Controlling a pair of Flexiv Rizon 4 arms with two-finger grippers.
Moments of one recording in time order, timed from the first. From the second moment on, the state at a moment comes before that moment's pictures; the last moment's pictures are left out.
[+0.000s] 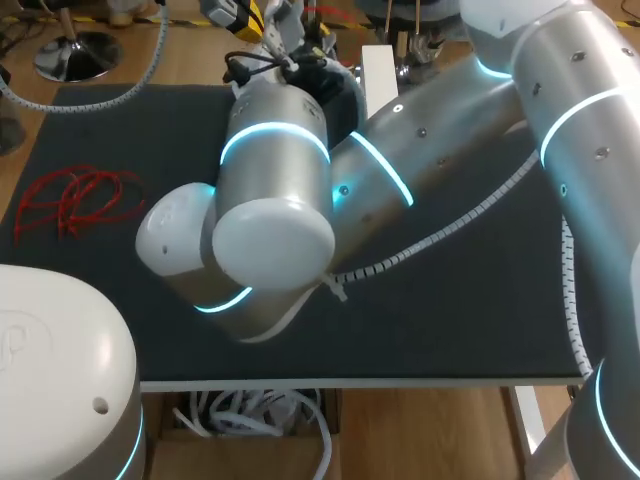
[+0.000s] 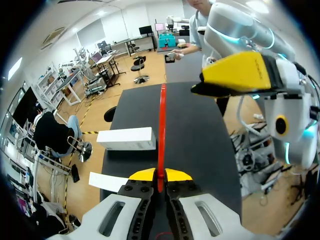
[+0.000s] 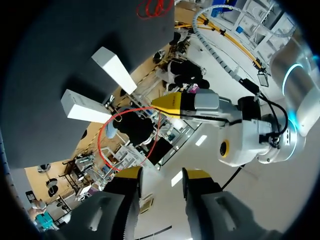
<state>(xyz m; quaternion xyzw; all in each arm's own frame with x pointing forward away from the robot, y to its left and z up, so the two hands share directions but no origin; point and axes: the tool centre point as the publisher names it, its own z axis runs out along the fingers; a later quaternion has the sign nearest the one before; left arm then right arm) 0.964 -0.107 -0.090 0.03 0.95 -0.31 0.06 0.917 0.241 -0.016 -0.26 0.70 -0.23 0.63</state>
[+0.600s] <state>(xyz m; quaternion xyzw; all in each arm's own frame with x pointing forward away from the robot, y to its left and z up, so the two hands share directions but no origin) 0.964 -0.107 -0.090 0.03 0.95 -0.31 0.06 0.916 0.216 -0.005 -0.28 0.70 -0.22 0.62</state>
